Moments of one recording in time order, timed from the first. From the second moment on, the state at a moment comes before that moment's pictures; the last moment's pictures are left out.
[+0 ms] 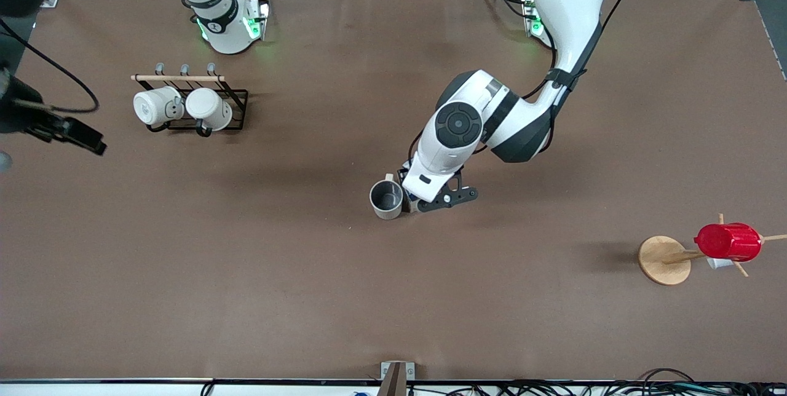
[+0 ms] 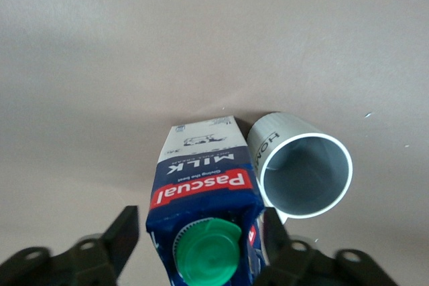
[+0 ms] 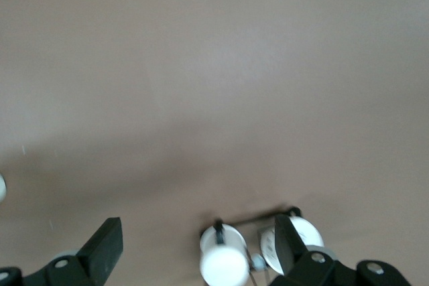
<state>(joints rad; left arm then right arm) -0.49 0.65 -0.24 -1.38 0.02 2.02 -0.92 -0.01 0.08 0.01 -1.46 -0.03 1.50 0.19</state>
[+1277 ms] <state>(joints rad) 0.04 0.15 -0.23 -1.39 0.11 1.57 -0.18 -0.01 0.04 -0.04 -1.49 0.02 1.50 0.01</state>
